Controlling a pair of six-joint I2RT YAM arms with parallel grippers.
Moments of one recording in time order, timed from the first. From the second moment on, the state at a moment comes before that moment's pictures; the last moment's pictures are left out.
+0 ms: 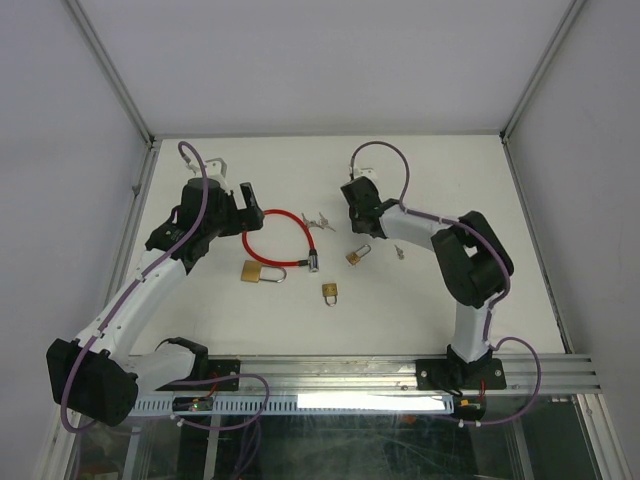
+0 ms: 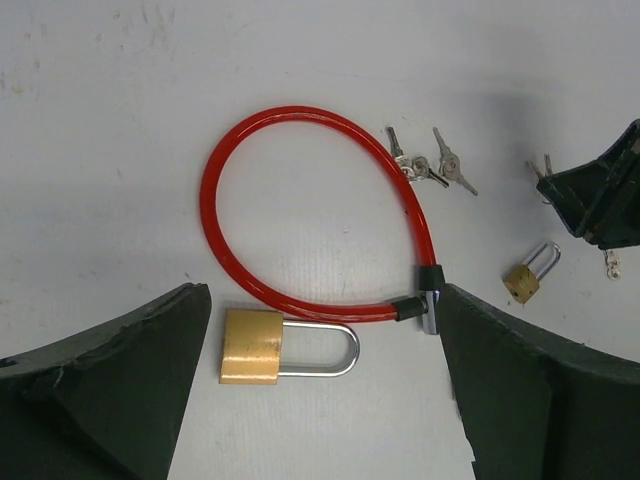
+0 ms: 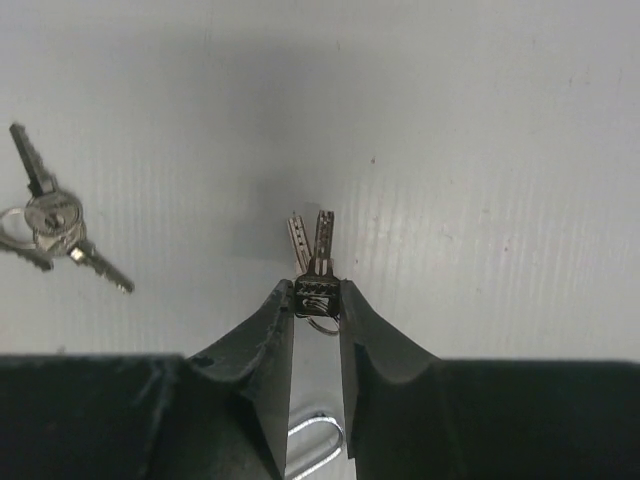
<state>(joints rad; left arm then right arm) -0.34 1.11 0.95 -0.44 -0.09 -0.42 0.62 1.93 1.24 -0.25 0.40 0.37</state>
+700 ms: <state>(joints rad) -0.32 1.11 0.95 -0.40 0.14 -0.53 0.62 1.61 0.90 -0.02 0.18 0.17</state>
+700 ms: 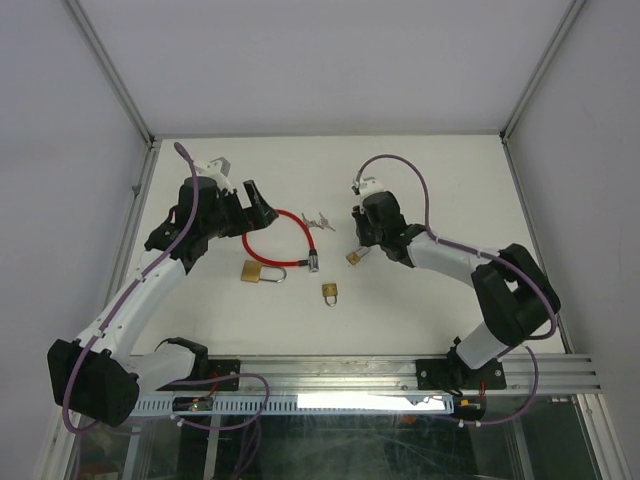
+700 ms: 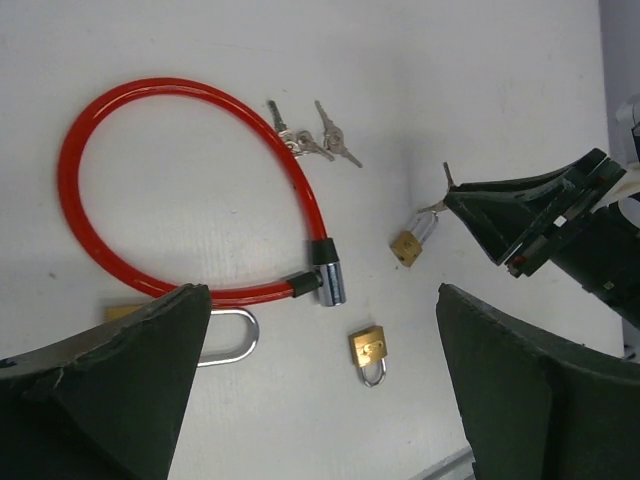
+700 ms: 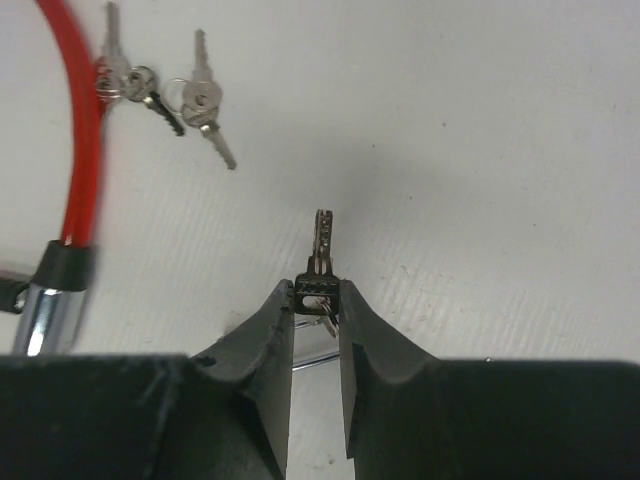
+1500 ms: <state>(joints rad) -0.43 1.13 0.60 0.30 0.40 -0.92 0.87 1.20 0.61 0.36 0.11 0.09</state>
